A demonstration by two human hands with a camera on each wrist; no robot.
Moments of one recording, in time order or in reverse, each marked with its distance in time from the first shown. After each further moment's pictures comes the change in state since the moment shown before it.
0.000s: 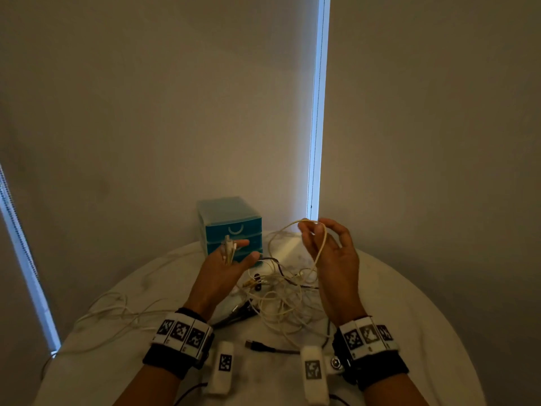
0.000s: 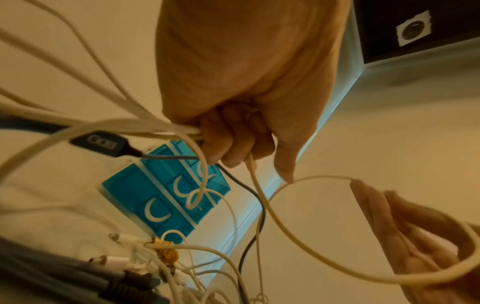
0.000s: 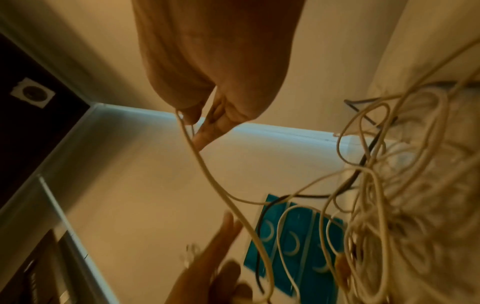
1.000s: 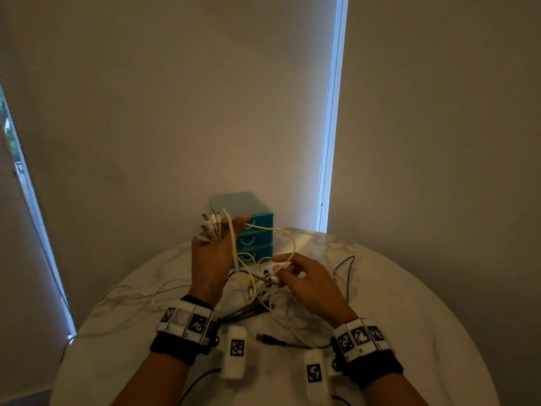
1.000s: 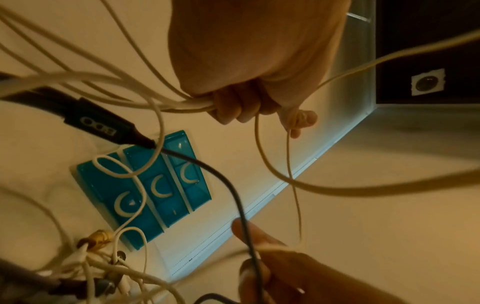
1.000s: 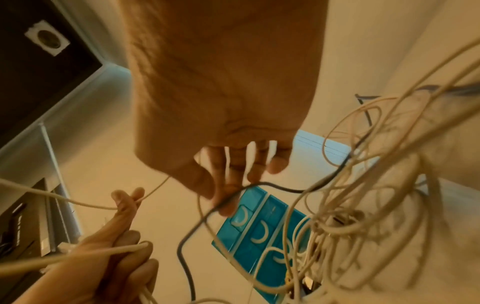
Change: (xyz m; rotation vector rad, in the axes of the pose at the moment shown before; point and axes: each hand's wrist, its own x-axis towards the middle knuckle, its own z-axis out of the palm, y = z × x) left_hand -0.006 0.033 -0.012 -0.395 0.309 0.206; right_hand -0.009 0.040 -0.008 -1.023 -0.446 0.168
